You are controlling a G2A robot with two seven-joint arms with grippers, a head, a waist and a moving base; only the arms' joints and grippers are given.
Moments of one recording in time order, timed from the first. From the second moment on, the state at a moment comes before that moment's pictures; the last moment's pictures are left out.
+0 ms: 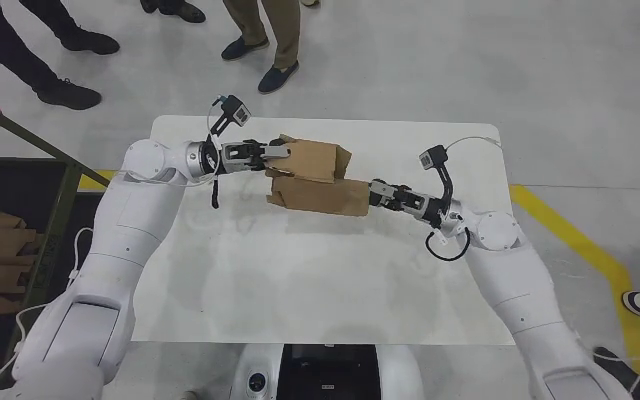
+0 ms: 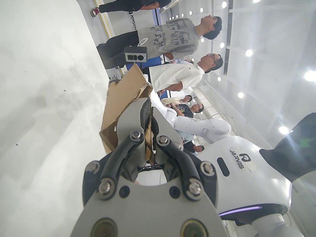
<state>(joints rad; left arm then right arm) 0.77 -1.07 -1.16 -1.04 -0.64 -0.39 -1.38 -1.04 -1.20 1.17 -1.19 0.34 -0.56 0.98</state>
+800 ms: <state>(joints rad) 0.78 -1.09 -1.10 -1.03 -0.61 -0.41 -1.39 -1.00 -1.21 1.09 -1.28 0.55 -0.57 1.10</state>
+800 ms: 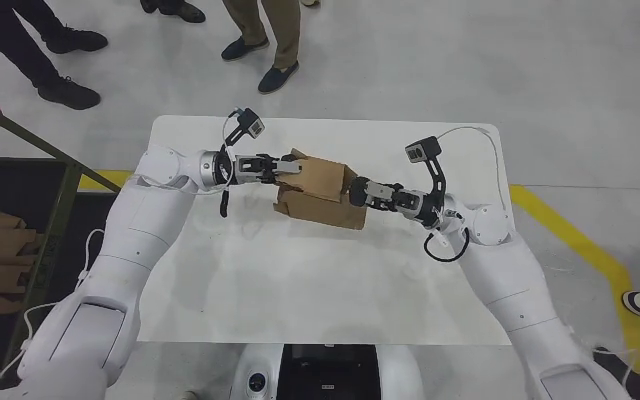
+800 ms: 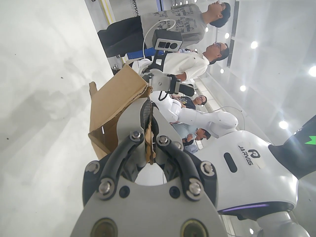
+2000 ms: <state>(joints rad) 0.76 -1.11 -1.05 -1.04 -0.64 -0.40 -1.42 -0.93 -1.25 1.01 -1.16 0.58 -0.54 1.10</state>
